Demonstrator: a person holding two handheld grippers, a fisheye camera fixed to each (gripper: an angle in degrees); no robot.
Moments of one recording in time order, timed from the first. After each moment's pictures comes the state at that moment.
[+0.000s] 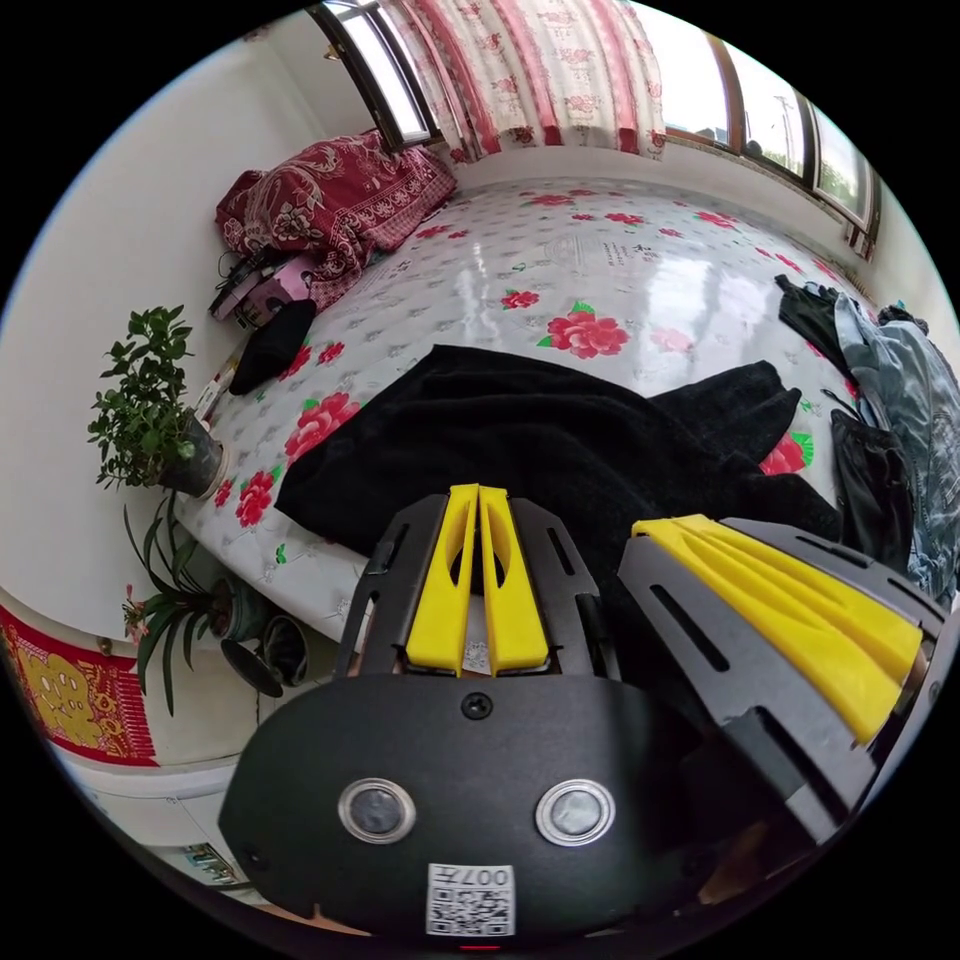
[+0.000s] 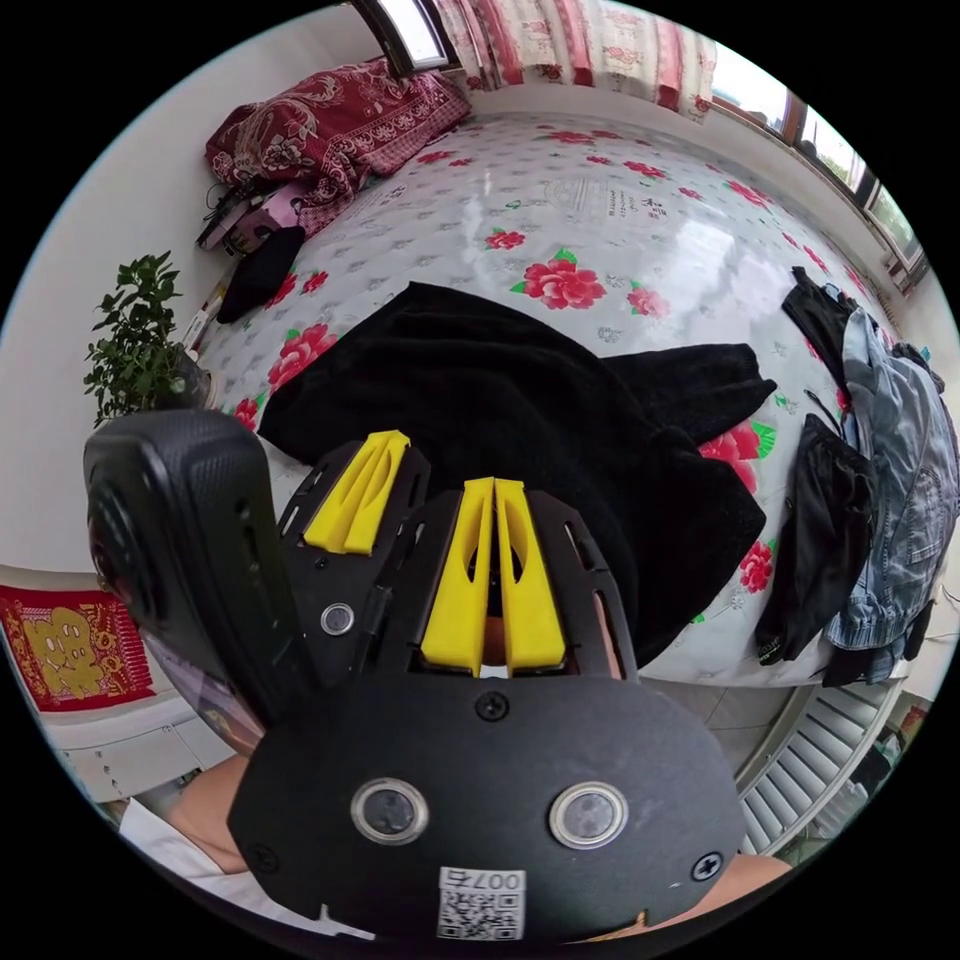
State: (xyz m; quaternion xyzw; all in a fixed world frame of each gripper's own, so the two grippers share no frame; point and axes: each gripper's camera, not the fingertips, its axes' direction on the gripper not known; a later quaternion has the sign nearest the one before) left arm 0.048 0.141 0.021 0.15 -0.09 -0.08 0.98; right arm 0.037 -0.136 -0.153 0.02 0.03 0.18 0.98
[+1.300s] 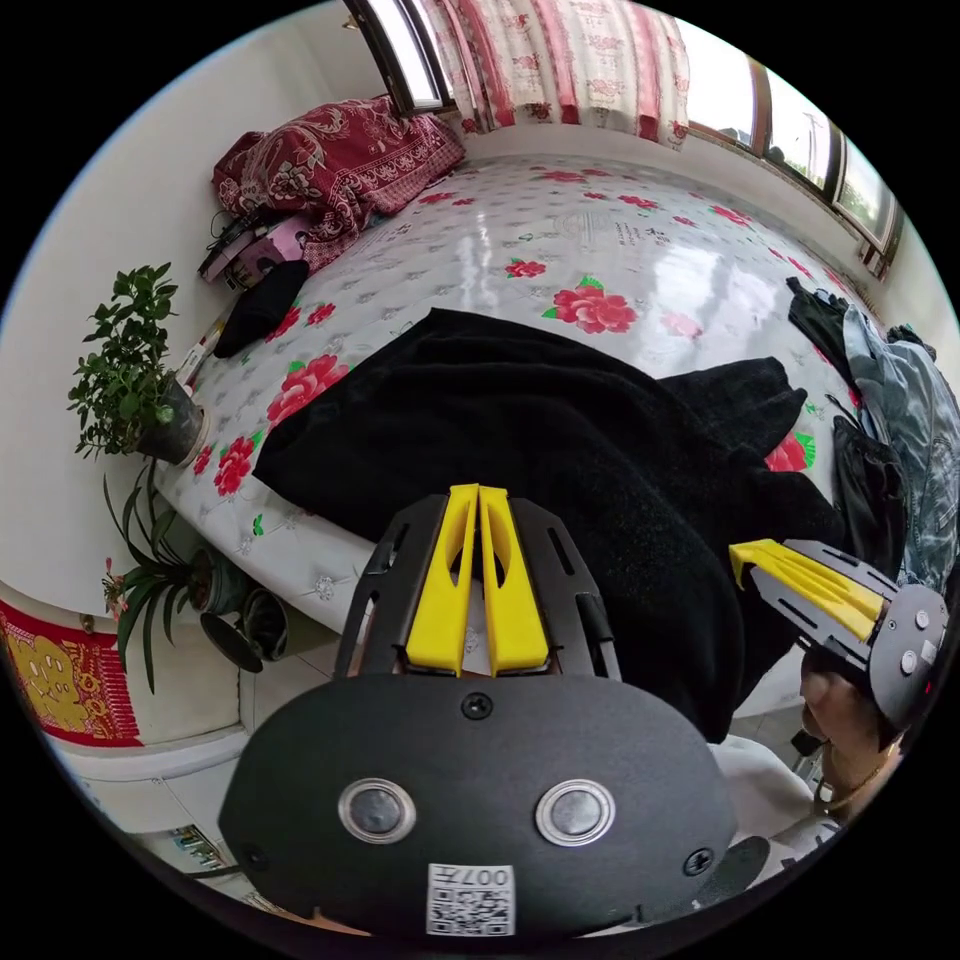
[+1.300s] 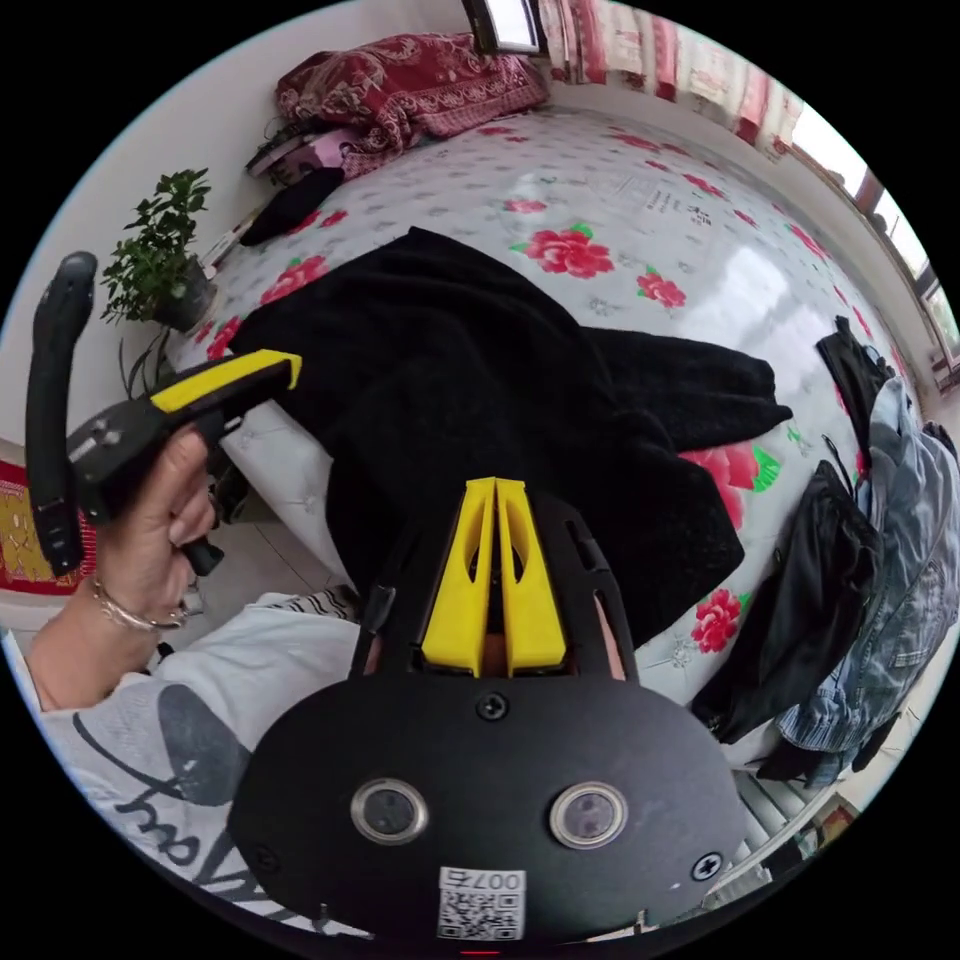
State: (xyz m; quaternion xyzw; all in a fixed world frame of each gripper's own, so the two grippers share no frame) left arm 0.065 0.102 0.013 0.11 -0.06 -0.11 0.99; right arm 0.062 -0.151 -0.086 -0.01 0.05 0.06 1.00
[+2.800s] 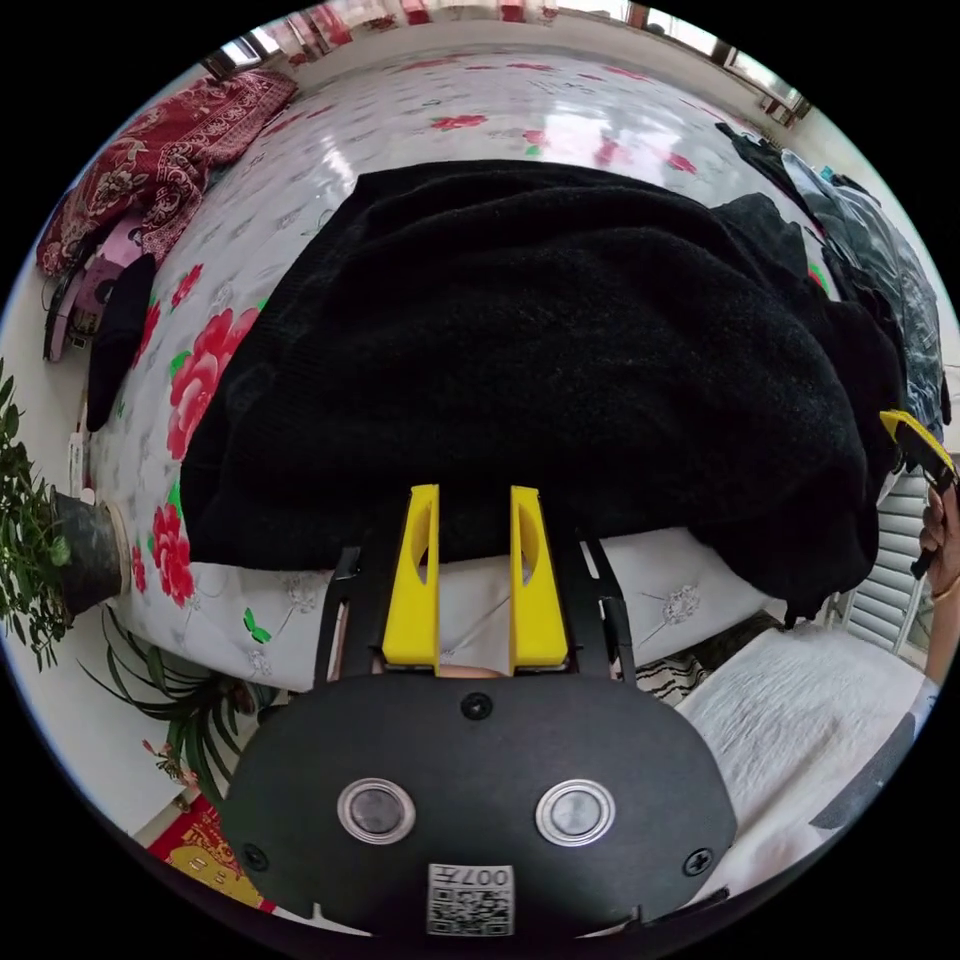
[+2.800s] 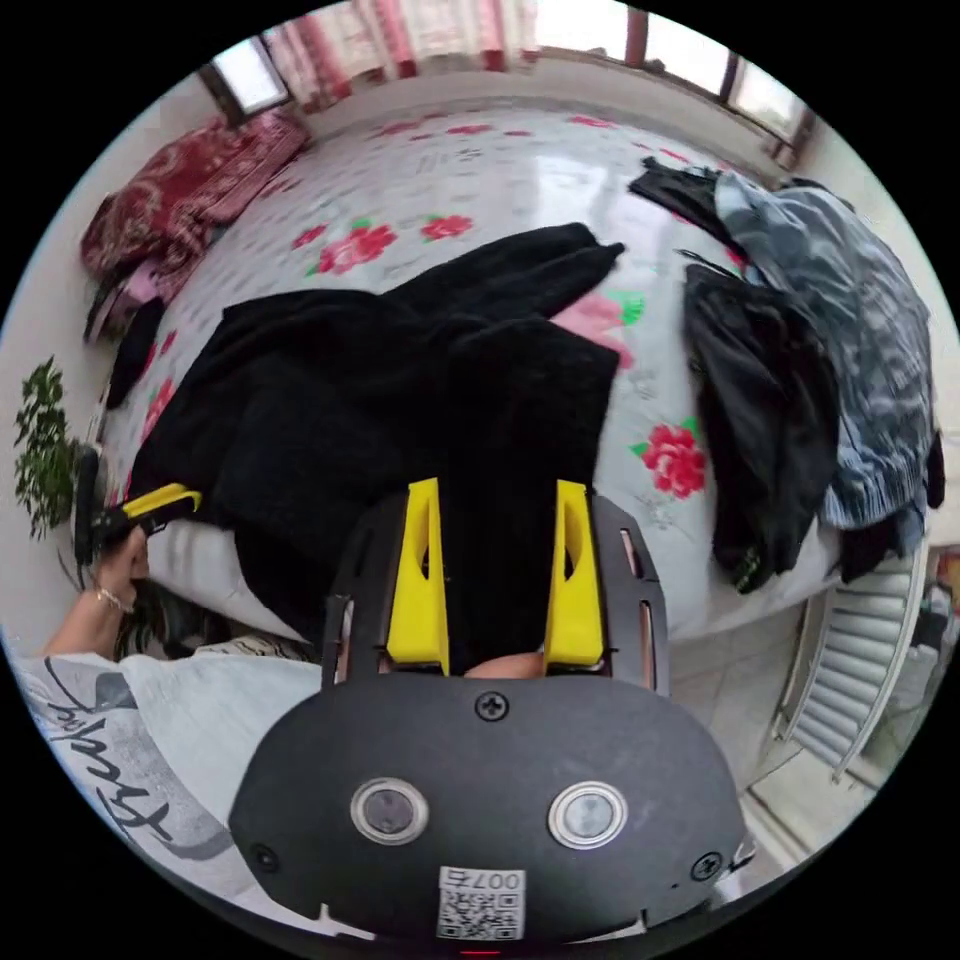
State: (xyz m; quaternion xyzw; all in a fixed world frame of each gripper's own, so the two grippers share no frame) left arm -0.092 0.026 0.101 -0.02 0.02 0.12 0.99; right arm 0.060 -0.056 -0.061 0.02 0.10 0.36 0.93
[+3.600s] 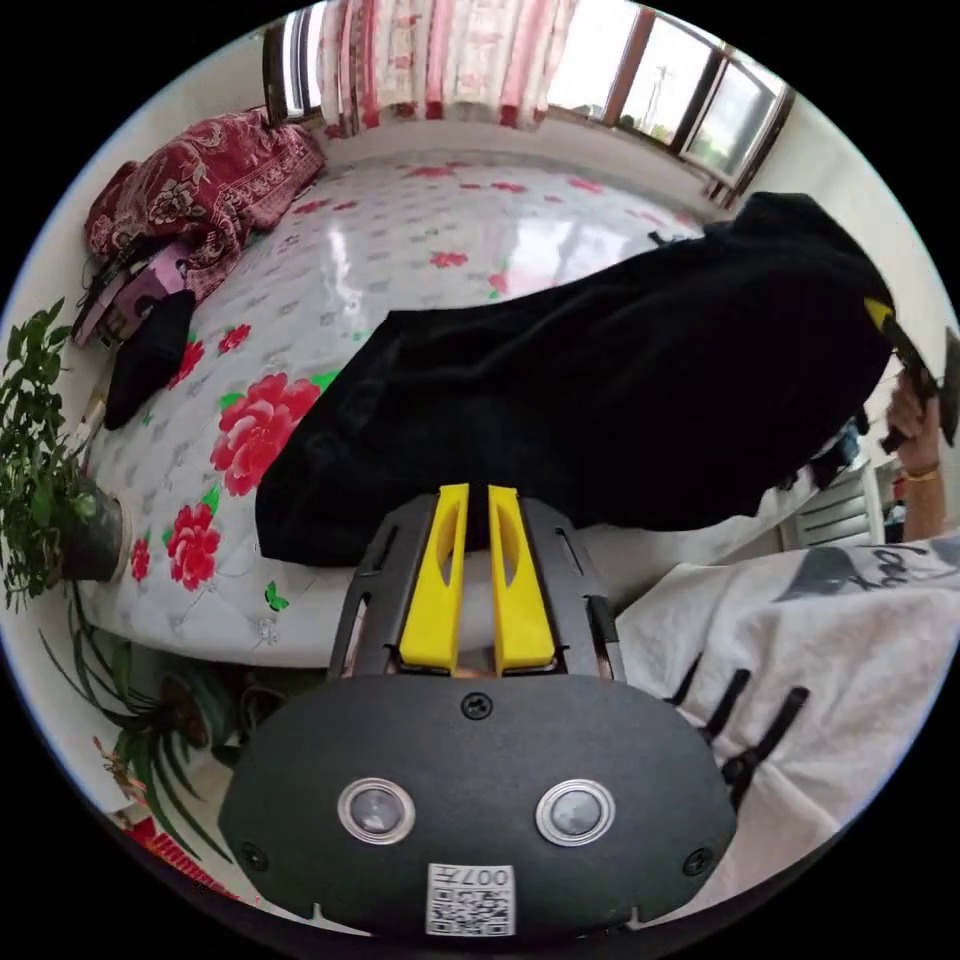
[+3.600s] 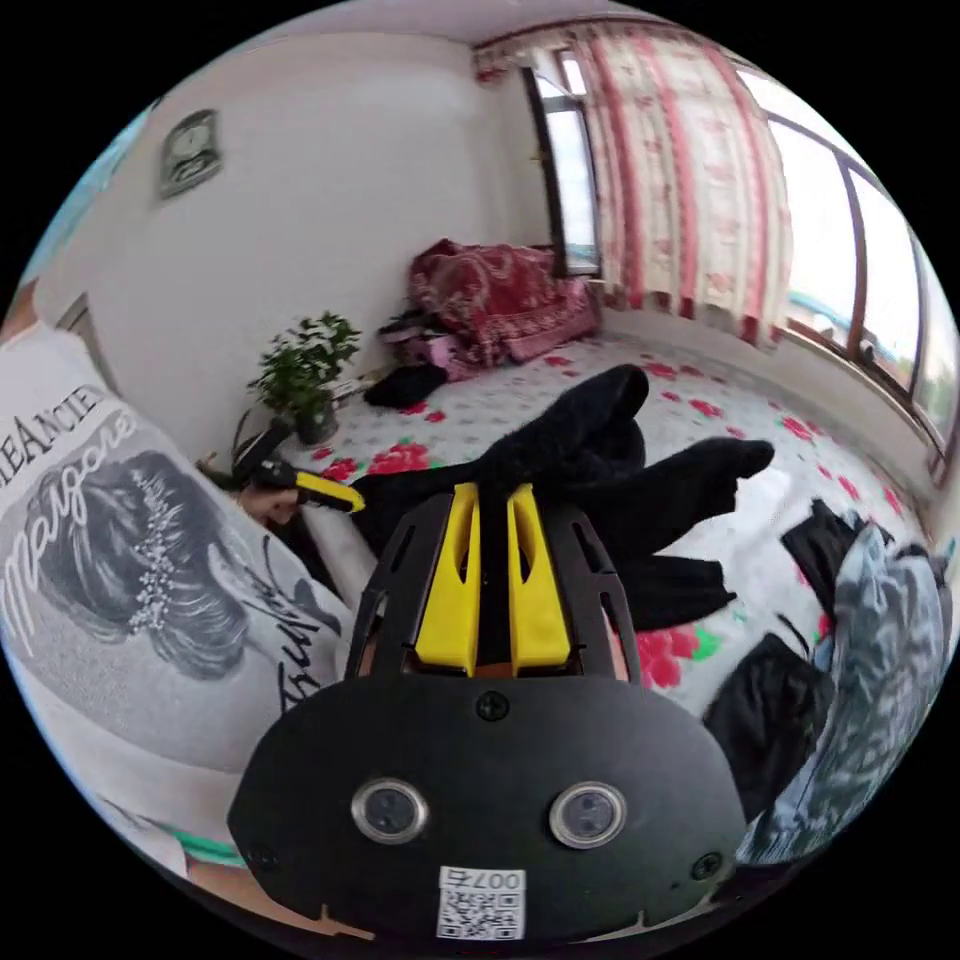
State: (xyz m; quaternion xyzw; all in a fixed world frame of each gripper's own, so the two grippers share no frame) left arm -0.184 0.119 -0.015 0.15 0.17 0.09 0.97; right arm -0.053 -0.049 -0.210 0.27 -0.05 -0.13 0.95
